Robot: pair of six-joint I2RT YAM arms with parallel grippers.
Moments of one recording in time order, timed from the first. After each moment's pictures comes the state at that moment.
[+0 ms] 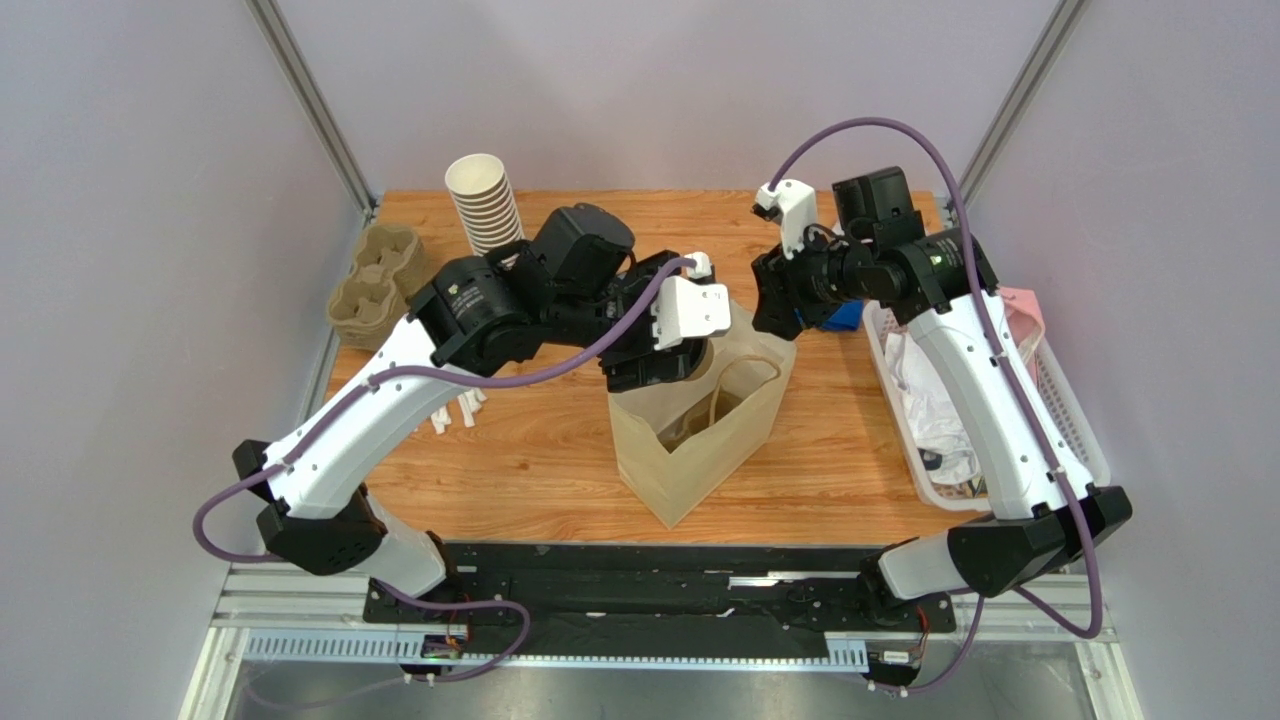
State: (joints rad) left arm -0.97 1.51 1.98 -1.14 0.18 0.59; right arm 0.37 1.42 1.75 -1.15 -0.38 -0.27
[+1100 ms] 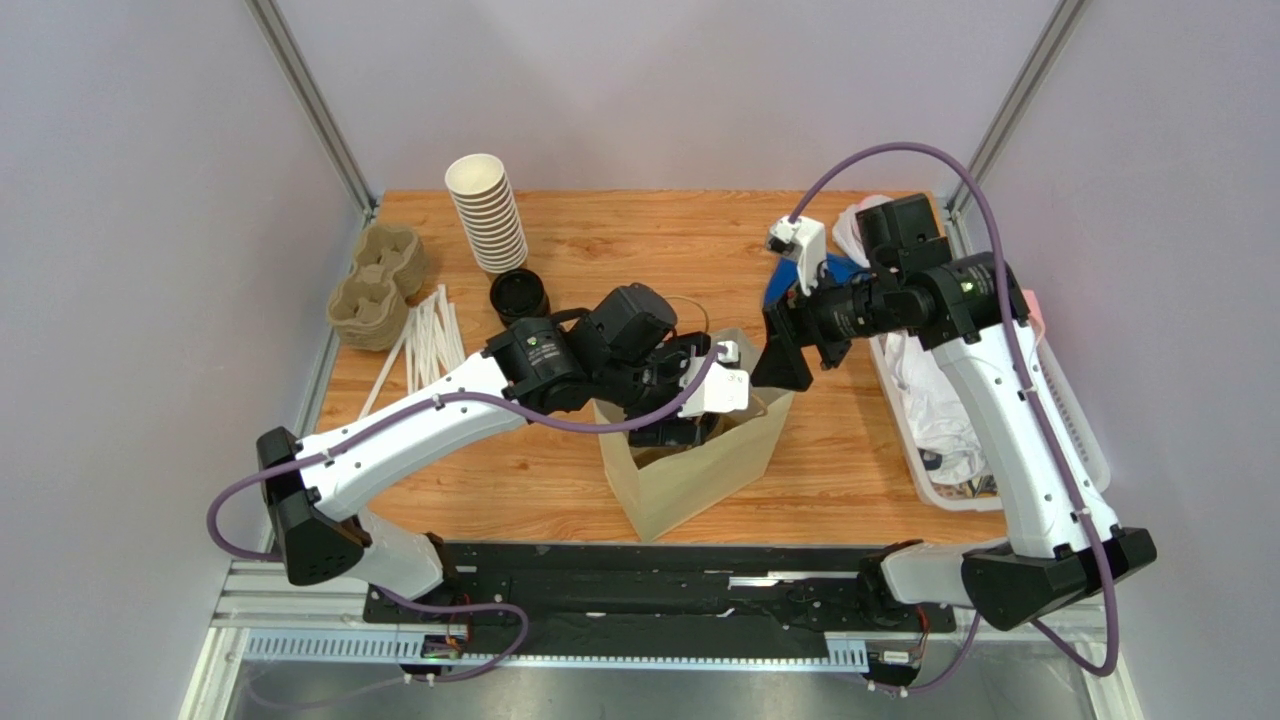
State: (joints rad) left arm -1.04 1.45 1.50 -0.83 0.24 0.63; right arm 0.34 1.31 1.66 -1.30 -0.64 -0.31
